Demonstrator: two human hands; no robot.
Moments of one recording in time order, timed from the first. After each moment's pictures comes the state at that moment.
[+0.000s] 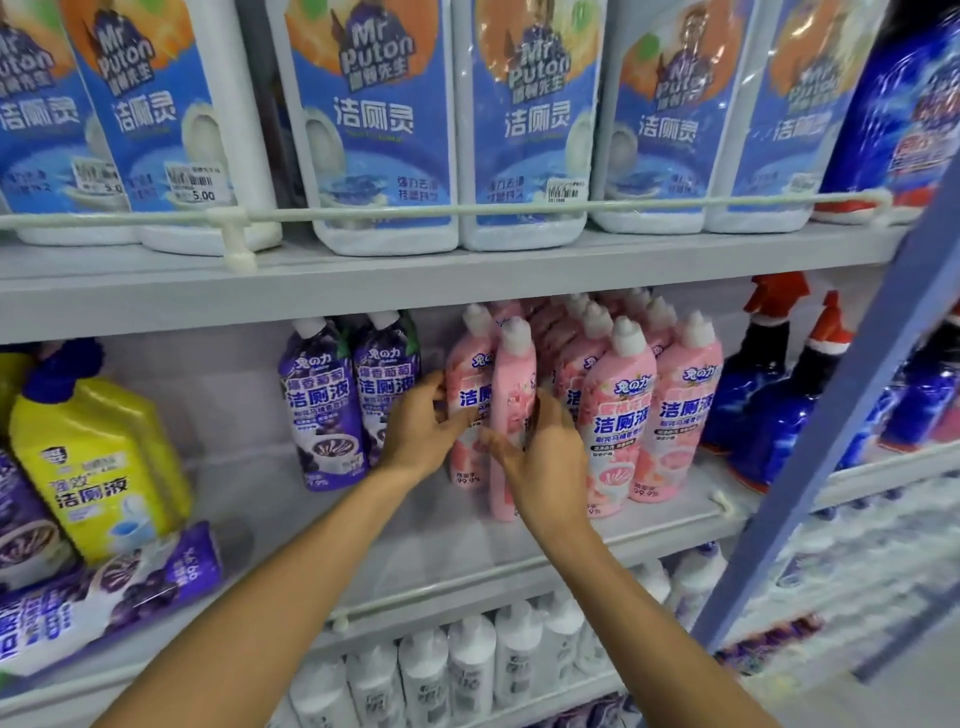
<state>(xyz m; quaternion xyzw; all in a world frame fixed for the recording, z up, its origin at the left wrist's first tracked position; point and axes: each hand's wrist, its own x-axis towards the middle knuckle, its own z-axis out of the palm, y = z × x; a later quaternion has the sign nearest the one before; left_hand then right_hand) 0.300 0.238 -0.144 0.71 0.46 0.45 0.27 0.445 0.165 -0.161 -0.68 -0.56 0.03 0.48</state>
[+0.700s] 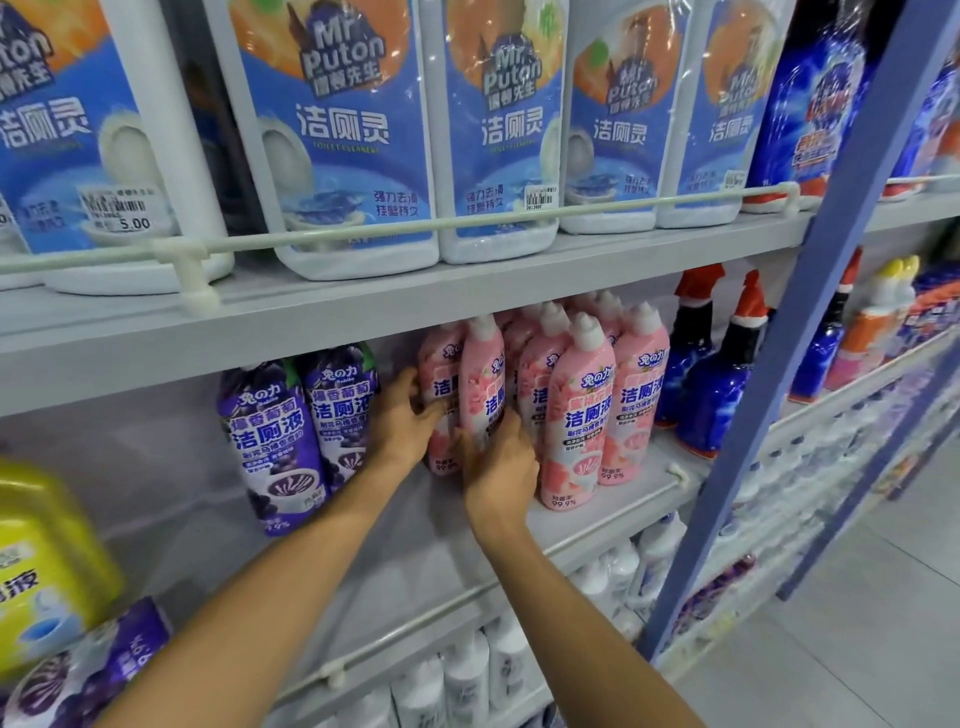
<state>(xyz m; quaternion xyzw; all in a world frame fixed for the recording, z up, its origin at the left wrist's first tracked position) 0.320 0.292 -0.157 0.72 0.44 0.45 0.27 0.408 0.193 -0.183 -0.74 -0.39 0.01 0.54</state>
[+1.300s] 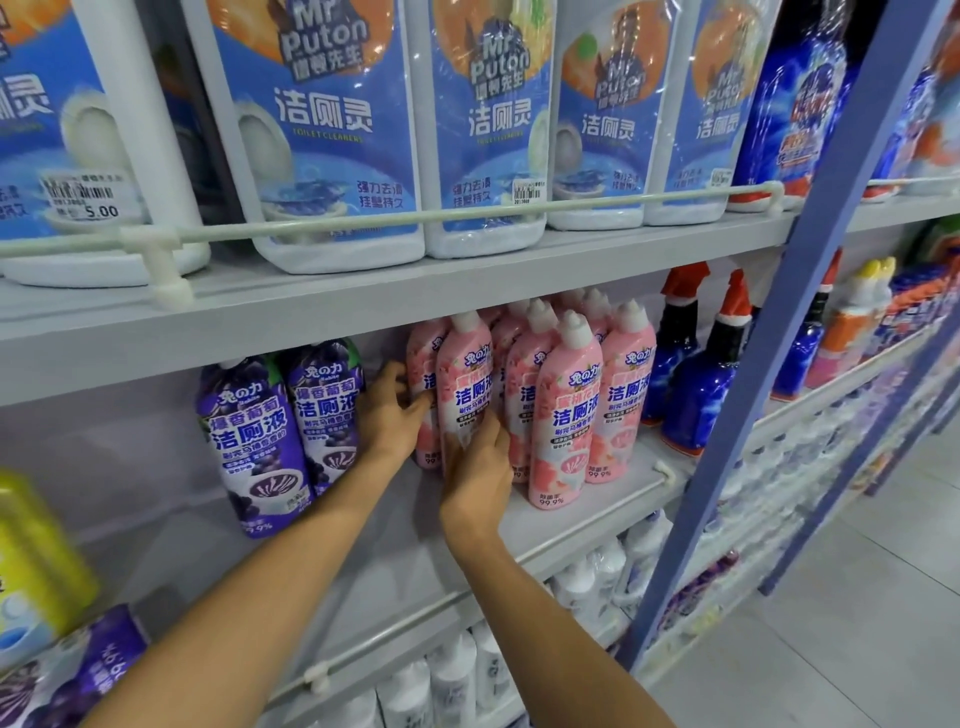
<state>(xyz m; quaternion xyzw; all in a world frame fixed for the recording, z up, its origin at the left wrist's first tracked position) 0.328 0.296 -0.157 0.70 0.46 0.48 0.26 0.400 0.205 -0.198 -0.76 -0.39 0.03 0.52</state>
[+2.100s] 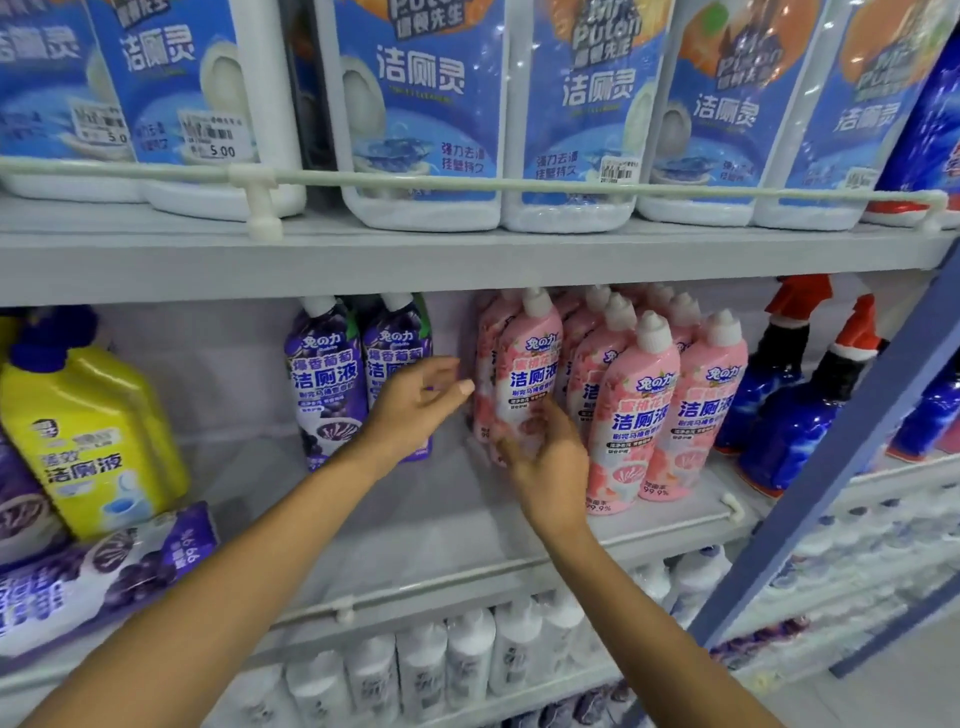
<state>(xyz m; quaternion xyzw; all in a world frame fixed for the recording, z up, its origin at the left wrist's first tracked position) 0.271 0.248 -0.143 0.67 0.41 0.45 0.41 0.446 0.187 -0.201 -0.62 -0.54 0.06 0.56</state>
